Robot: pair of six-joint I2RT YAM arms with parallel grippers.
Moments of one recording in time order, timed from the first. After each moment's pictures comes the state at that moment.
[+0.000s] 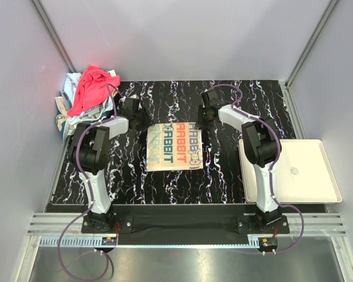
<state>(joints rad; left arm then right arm) -0.21 1.97 1.21 -0.04 0.12 -0.63 0.40 2.19 1.63 -0.43 -0.11 0.53</state>
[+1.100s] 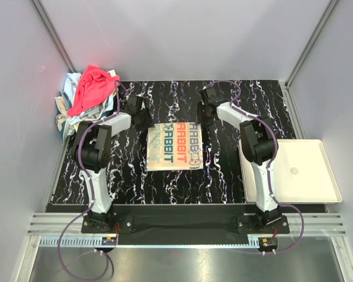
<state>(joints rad) -0.23 2.01 1.32 -0.23 0.08 -0.50 0.40 2.24 1.72 -0.46 -0.02 0.46</state>
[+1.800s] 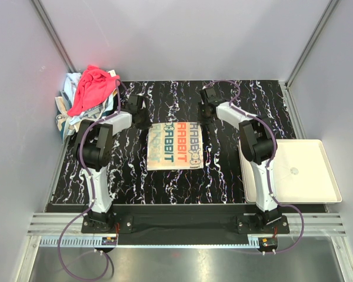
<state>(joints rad) -0.23 2.03 1.35 -0.23 0.07 -0.49 0.40 2.26 1.74 -0.44 -0.01 0.45</state>
